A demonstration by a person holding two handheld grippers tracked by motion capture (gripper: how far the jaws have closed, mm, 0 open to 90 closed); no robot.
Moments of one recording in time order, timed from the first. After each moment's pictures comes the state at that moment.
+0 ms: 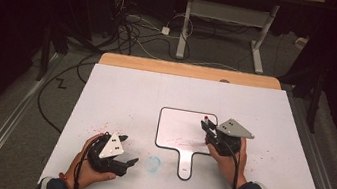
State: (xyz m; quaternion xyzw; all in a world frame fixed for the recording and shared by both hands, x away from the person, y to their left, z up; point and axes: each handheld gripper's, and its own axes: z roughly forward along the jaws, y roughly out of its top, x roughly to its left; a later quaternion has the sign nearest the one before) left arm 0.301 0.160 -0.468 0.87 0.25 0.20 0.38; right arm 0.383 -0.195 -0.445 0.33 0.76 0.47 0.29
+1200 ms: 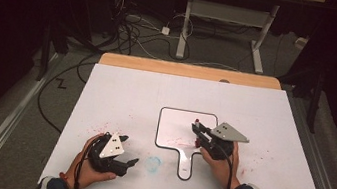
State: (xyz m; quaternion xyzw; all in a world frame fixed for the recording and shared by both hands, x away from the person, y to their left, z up) left arm 0.300 0.160 -0.468 0.87 0.25 0.20 0.38; right arm 0.375 -0.187 -0.450 0.31 0.76 0.51 0.26
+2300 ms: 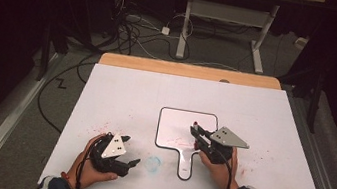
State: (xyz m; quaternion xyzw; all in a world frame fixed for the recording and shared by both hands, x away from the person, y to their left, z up) left arm 0.302 0.156 -0.468 0.87 0.25 0.19 0.38; right arm 0.364 -0.177 -0.457 0.29 0.75 0.53 0.26
